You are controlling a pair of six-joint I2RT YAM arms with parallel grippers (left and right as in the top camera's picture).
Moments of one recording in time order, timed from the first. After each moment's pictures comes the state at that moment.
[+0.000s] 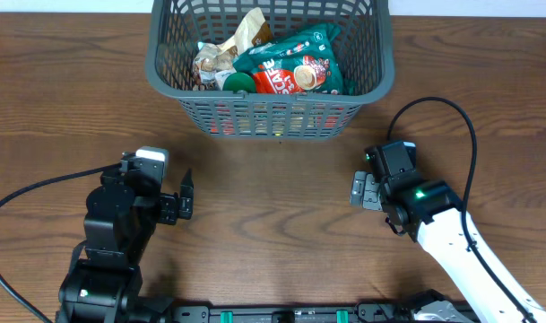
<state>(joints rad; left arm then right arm) -0.16 0.61 0.63 -0.53 0.00 0.06 0.36 1.21 0.80 -0.81 0.29 0.50</state>
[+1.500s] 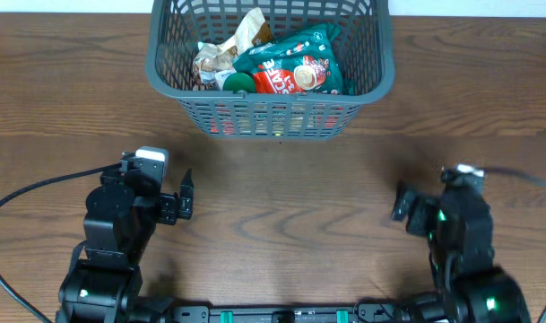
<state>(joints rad) -0.16 0.61 0.63 -0.53 0.00 0.06 0.19 0.55 0.66 -0.82 0.30 0.28</state>
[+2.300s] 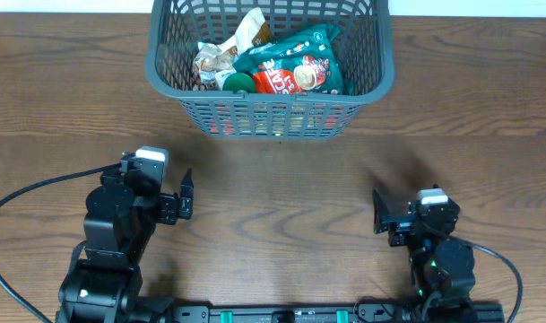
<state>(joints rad) -0.16 0.61 0.63 -0.53 0.00 0.06 0.14 0.06 0.13 -0.35 0.07 -0.04</state>
